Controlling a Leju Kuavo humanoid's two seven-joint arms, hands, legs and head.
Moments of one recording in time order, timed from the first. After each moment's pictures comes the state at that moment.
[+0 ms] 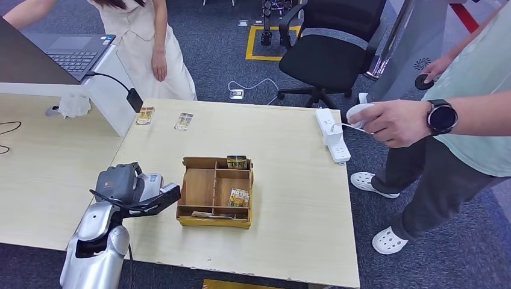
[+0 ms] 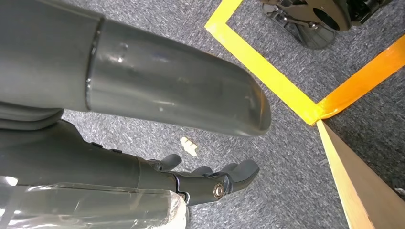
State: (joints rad) left arm -0.13 -0.04 0.20 -1.56 -1.50 -0.08 0.04; right arm 0.26 0.29 -0.53 -1.35 1.45 0.52 -0.09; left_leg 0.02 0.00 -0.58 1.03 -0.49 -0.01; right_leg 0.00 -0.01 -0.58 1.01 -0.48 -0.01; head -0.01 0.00
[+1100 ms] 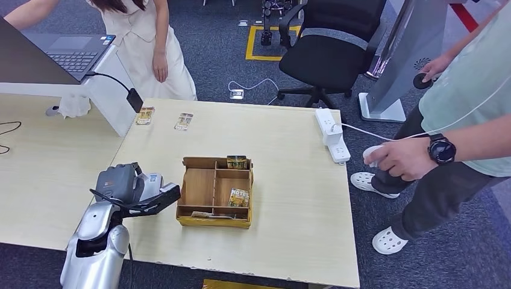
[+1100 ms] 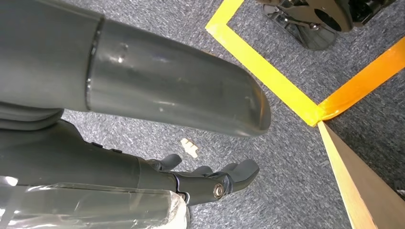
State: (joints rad) left arm -0.14 -0.04 0.21 -1.55 -1.50 -0.13 0.06; right arm 0.26 0.29 -0.53 -1.34 1.45 0.51 -0.09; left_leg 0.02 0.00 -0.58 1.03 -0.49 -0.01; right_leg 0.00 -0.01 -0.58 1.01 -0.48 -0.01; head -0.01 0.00
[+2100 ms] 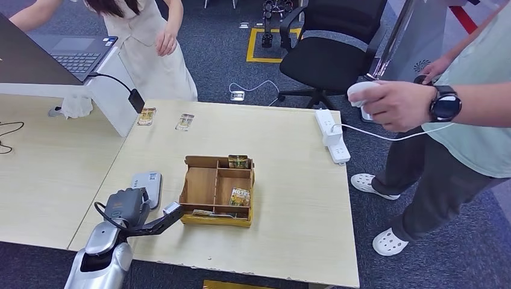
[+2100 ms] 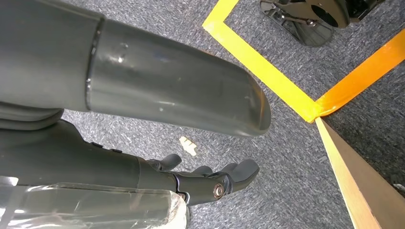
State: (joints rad) left arm -0.06 -0.02 0.19 -1.45 -1.51 -0.16 0.09; right arm 0.26 0.29 -0.53 -1.34 1.44 0.50 -0.09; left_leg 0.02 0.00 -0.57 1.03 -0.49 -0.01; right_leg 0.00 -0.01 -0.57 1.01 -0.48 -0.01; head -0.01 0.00
